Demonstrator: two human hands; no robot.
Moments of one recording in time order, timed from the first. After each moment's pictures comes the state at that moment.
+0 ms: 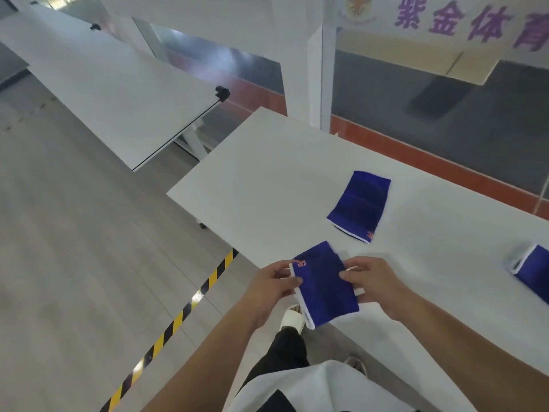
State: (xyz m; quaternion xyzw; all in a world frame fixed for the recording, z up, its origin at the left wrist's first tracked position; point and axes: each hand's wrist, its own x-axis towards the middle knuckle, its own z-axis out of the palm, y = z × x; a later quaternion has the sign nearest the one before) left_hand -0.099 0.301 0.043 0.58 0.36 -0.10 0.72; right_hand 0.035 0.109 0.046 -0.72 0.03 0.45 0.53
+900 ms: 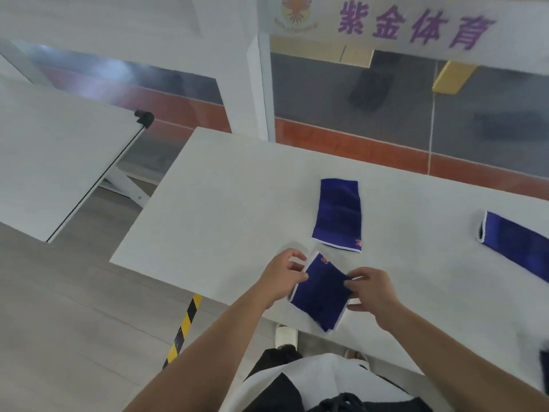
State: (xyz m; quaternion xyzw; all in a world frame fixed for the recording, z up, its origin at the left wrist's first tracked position) left_hand 0.020 0.372 0.018 0.74 0.21 -0.29 0.58; right_hand 0.034 0.163 0.018 -0.76 0.27 0.29 0.51
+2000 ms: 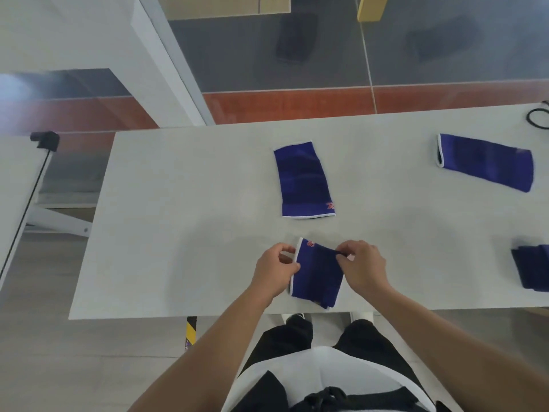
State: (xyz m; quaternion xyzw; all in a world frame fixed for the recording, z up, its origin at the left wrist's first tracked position) left_hand 0.027 0.354 -0.005 0.81 0.15 -0.33 0.47; right_hand 0.003 0.163 -0.007 -0.90 0.20 0.18 0.34
